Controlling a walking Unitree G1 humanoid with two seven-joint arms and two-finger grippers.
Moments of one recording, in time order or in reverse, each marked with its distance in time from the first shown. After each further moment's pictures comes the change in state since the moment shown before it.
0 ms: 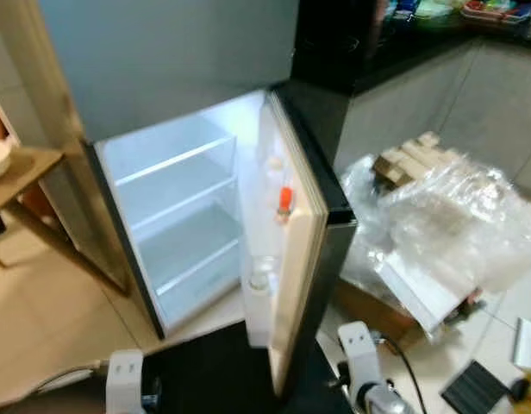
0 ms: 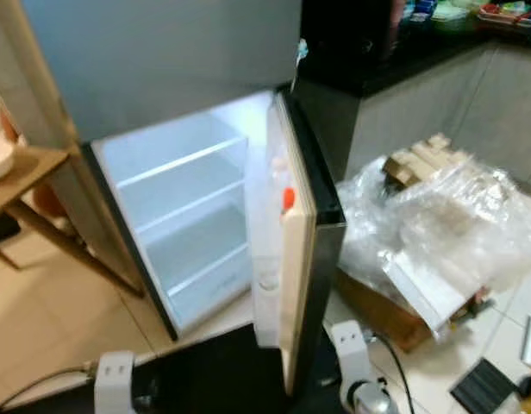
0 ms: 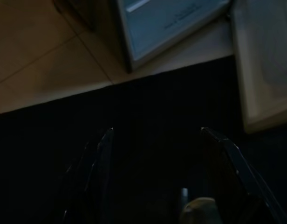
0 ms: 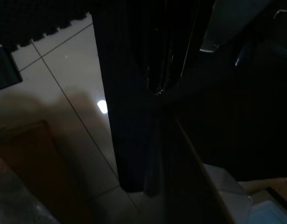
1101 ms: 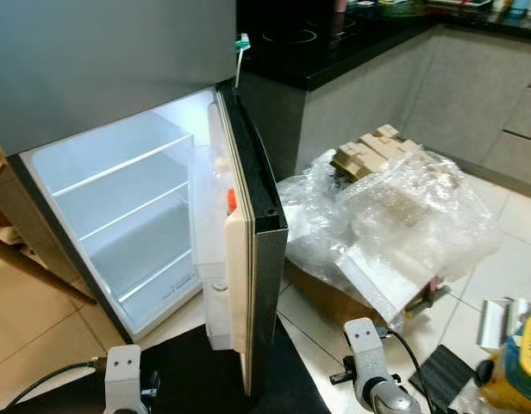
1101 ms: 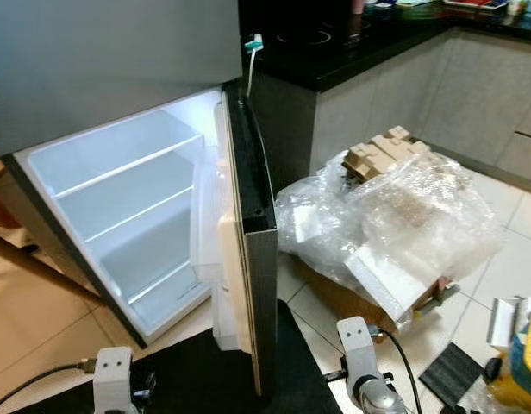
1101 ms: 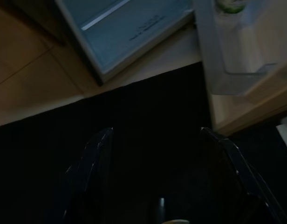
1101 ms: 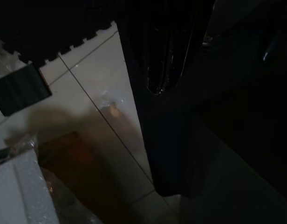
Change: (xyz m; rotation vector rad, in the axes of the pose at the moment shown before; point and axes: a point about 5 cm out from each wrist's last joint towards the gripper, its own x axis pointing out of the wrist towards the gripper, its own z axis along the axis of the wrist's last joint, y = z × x) left arm 0.001 -0.002 0.006 -0.004 -0.041 -0.011; right arm 0.000 -0.008 0.006 0.000 -0.020 -0.018
